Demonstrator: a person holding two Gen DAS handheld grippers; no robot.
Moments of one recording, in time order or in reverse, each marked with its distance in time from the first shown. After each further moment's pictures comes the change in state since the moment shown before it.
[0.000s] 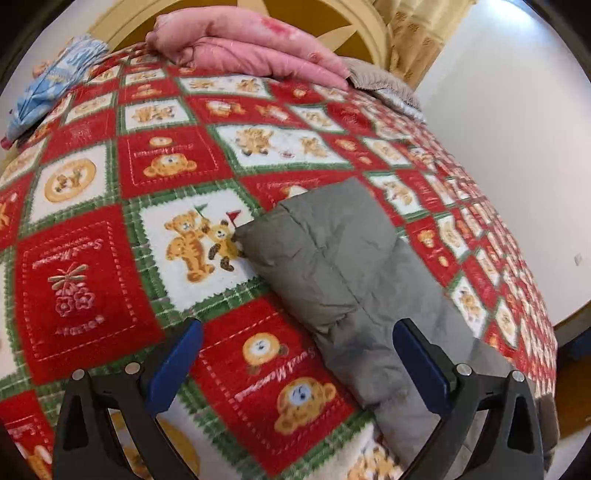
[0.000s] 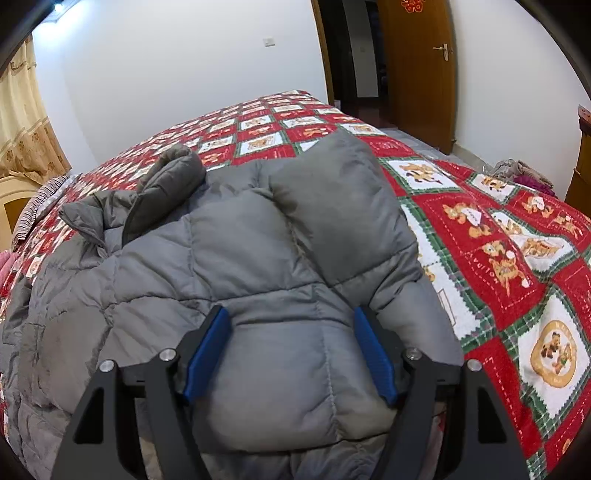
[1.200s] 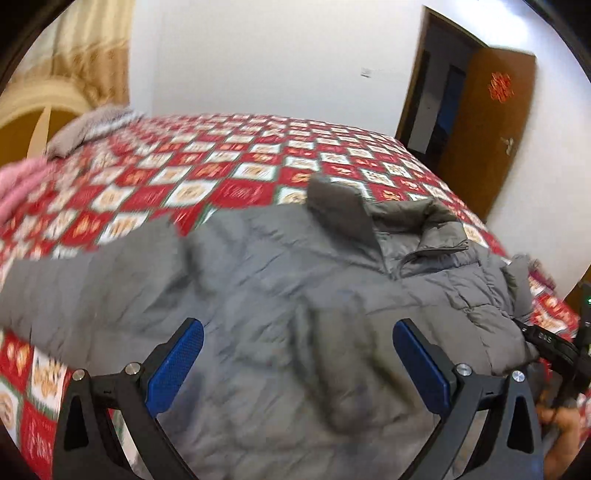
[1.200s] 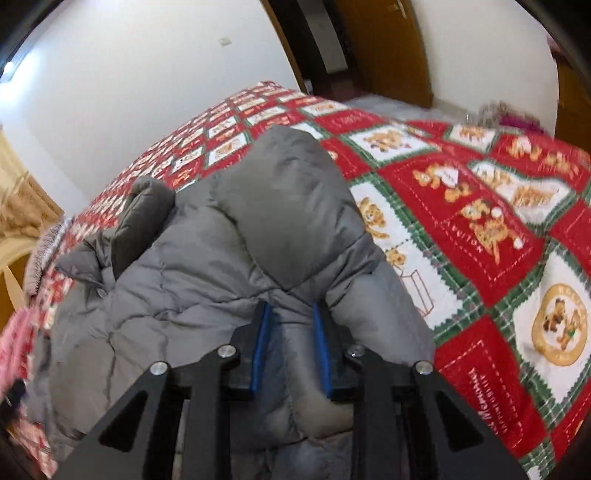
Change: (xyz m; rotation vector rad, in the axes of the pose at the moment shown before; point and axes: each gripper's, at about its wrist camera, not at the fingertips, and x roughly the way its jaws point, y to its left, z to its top) left arm -0.143 -0.240 -0.231 0.922 0.058 -0.501; right arm -0.005 -0.031 0.009 0.188 0.056 0.040
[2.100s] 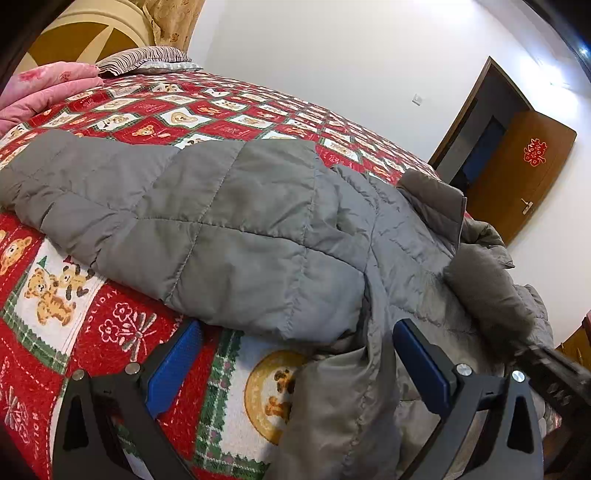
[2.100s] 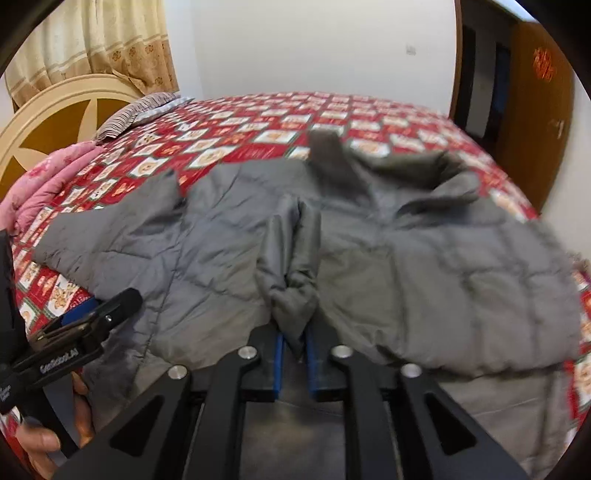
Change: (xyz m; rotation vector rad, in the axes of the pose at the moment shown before) left arm 0.006 0.139 -0.069 -0.310 0.003 -0.068; right arm -0.034 0.224 -0.112 -0.580 0.055 0.188
